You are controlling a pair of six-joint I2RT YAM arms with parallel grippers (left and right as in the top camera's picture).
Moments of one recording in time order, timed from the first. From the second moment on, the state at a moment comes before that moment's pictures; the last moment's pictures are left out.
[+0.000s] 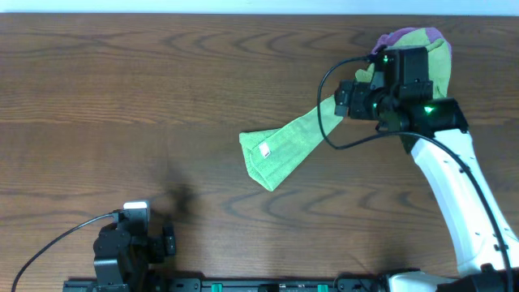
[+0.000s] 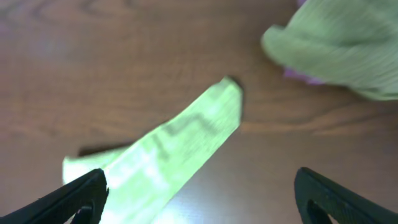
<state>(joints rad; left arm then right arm) 0.04 0.01 0.35 -1.06 -0.01 0.02 0.17 1.48 1.31 -0.77 -0.08 0.26</state>
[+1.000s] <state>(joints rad) 0.04 0.01 0.35 -1.06 -0.01 0.02 0.11 2.02 1.31 -0.38 -0.13 0.19</state>
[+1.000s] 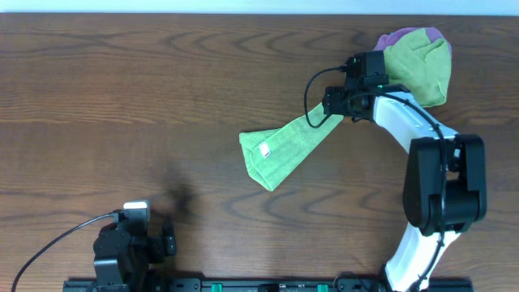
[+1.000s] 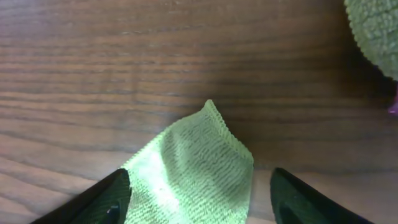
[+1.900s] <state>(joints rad) 0.04 0.01 0.35 -1.06 -0.01 0.02 0.11 2.04 1.31 -0.33 -0.13 0.17</state>
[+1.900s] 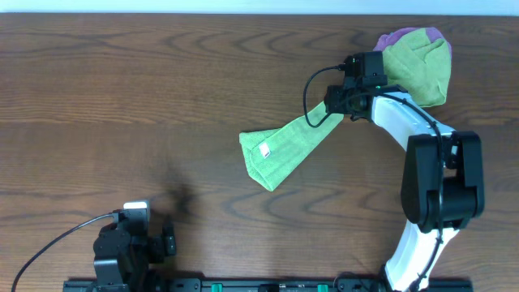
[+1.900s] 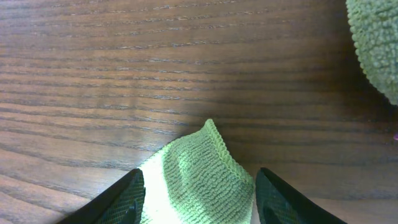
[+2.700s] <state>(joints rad) 0.04 0.01 0.35 -1.06 -0.01 0.02 0.11 2.06 1.33 -0.46 -0.12 0.16</state>
